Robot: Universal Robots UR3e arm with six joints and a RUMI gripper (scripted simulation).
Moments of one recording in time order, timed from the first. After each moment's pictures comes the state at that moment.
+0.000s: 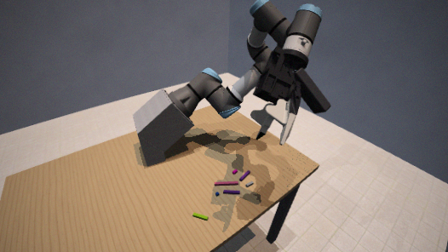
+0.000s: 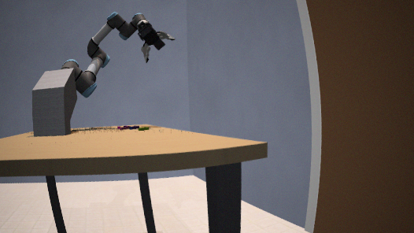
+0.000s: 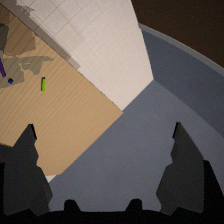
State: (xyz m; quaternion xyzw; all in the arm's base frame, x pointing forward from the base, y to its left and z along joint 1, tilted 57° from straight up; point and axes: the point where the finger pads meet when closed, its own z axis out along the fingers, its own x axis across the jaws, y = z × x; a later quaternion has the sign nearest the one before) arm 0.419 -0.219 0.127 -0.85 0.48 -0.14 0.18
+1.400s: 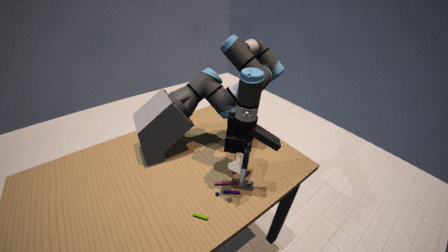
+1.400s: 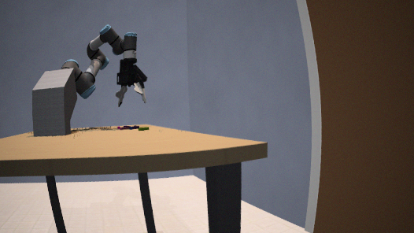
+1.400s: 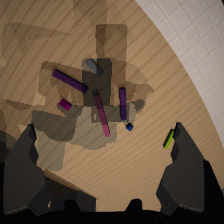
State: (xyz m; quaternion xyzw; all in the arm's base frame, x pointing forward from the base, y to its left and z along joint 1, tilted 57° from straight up) arm 0.366 0.027 0.035 -0.79 0.42 0.06 0.44
